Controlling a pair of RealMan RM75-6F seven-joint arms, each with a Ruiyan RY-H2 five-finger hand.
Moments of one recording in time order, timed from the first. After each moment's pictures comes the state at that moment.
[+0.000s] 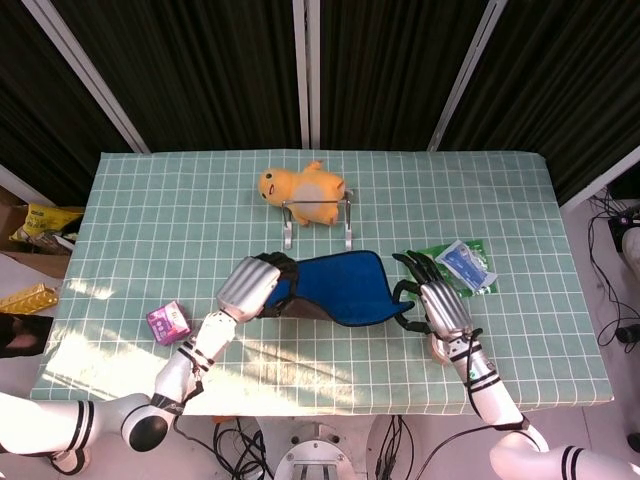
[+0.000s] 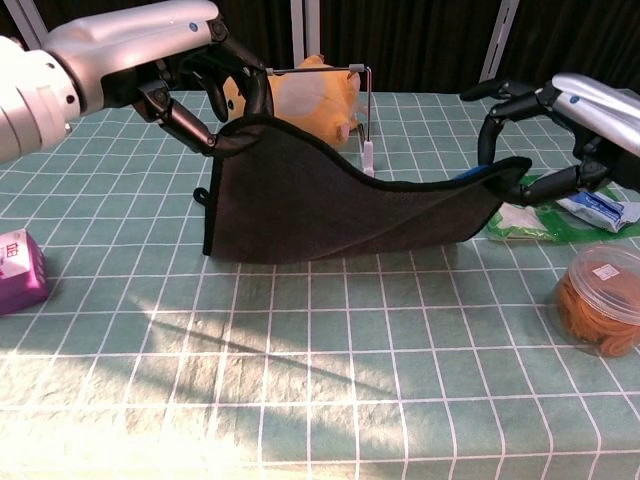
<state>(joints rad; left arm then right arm) -0.73 -1.47 -0.20 -1.89 1.15 1.10 0.34 0.41 -1.52 0.18 -1.59 -1.51 1.16 0.11</state>
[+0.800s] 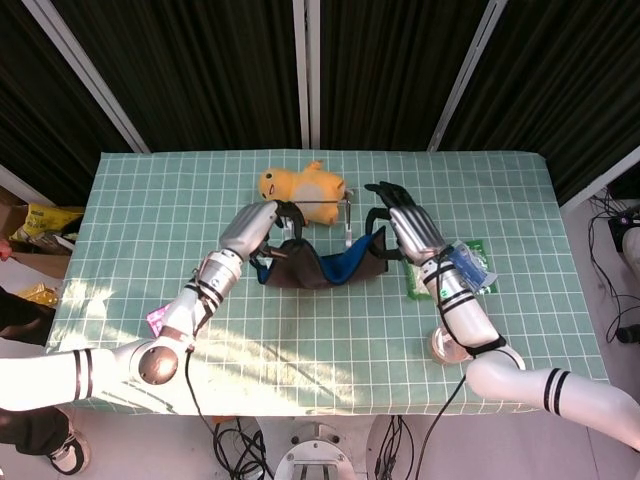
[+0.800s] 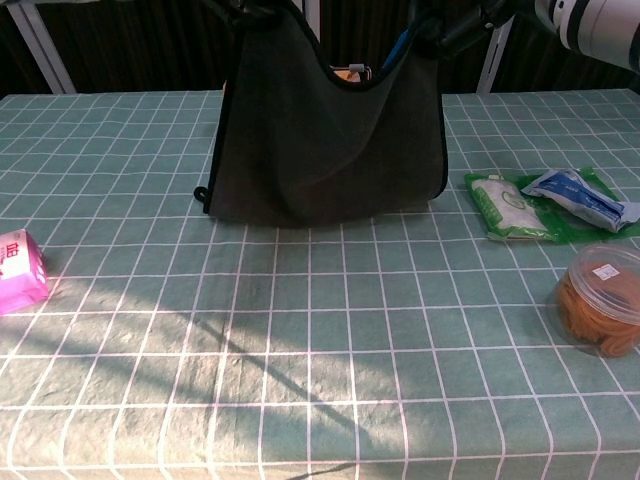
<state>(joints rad) -0.95 -1.33 -0.47 -1.80 0.63 0.83 0.17 0.77 -1.43 0.43 -1.59 -1.07 0.87 -0.06</state>
